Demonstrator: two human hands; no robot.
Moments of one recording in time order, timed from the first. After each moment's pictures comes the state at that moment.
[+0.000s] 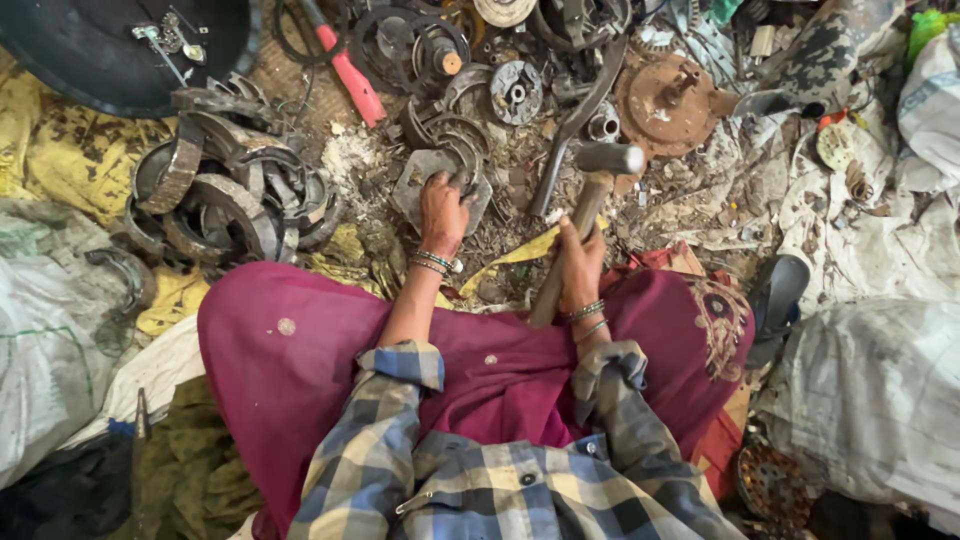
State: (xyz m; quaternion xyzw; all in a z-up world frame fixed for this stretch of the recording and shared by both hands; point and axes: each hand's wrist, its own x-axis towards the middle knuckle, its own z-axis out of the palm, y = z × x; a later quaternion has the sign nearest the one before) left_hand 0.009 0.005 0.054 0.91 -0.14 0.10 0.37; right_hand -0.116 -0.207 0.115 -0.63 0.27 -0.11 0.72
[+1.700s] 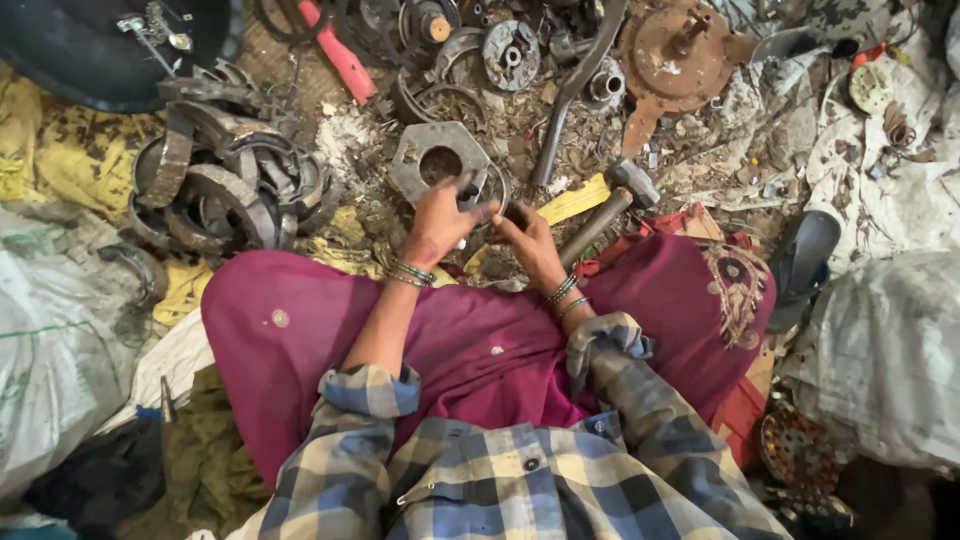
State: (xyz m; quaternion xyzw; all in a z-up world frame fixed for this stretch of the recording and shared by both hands) left_hand -0.033 0.026 0.096 0.87 -0.21 0.00 0.44; right_hand -0.116 -0.159 0.091 -0.63 0.10 0.08 0.77
